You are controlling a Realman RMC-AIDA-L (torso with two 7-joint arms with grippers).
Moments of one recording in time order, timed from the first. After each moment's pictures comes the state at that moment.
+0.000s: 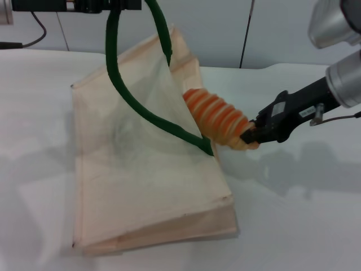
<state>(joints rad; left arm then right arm) -1.03 -1.79 2.86 -0.52 -0.38 1.80 -1.73 1.05 2.02 -0.74 -0.60 0.56 1.52 -1.37</state>
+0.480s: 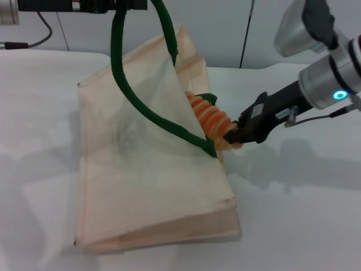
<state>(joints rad) -1.04 -1.80 2.86 -0.52 -0.39 1.80 -1.73 1.11 2.03 -0.79 -0.47 0.58 1.38 -1.38</state>
